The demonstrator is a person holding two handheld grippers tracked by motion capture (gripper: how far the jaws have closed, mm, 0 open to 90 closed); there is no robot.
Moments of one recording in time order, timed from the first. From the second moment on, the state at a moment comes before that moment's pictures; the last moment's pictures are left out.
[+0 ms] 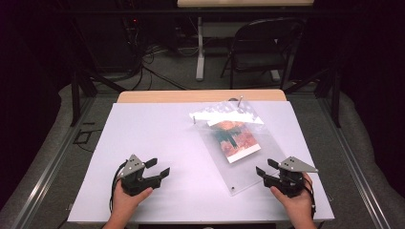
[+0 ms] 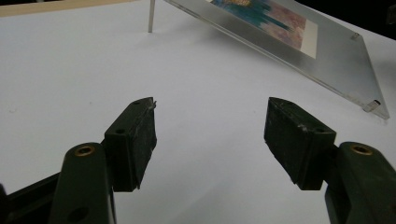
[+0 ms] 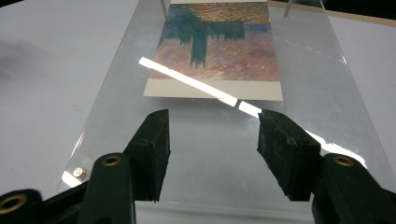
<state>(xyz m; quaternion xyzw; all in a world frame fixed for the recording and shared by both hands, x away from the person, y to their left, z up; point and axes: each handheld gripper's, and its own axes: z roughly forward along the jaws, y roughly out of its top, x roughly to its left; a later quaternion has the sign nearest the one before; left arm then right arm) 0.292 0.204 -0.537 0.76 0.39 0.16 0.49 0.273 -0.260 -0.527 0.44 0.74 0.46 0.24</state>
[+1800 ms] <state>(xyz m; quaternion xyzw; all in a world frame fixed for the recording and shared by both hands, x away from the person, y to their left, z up) 0.379 0.109 -0.525 0.80 0.38 0.11 0.46 0.273 -0.252 -0.525 0.43 0.73 0.48 0.22</state>
